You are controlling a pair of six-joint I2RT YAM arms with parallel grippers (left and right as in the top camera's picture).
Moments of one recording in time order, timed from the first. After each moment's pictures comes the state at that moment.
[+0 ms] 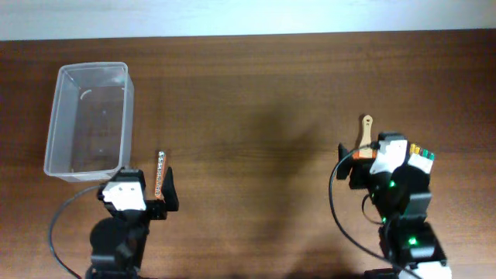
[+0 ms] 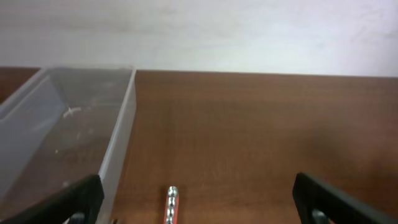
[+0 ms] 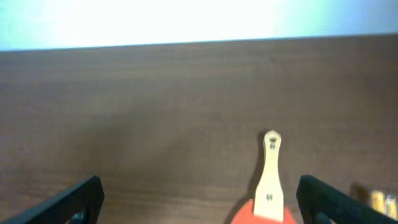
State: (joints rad) left arm -0.08 0.35 0.38 -0.27 -0.04 -0.07; right arm 0.04 0.77 0.49 -0.14 -0.05 0.05
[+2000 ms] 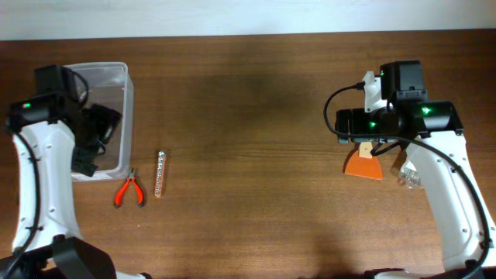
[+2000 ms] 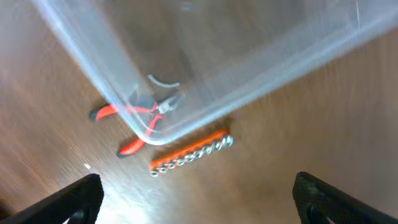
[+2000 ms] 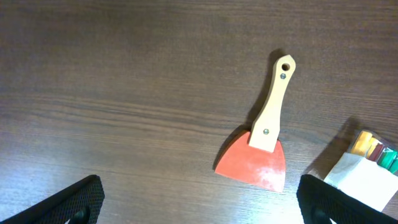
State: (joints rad) left arm 0.27 1.63 1.53 -1.24 0.01 -0.92; right arm 0.04 1.48 1.39 -1.04 -0.07 0.00
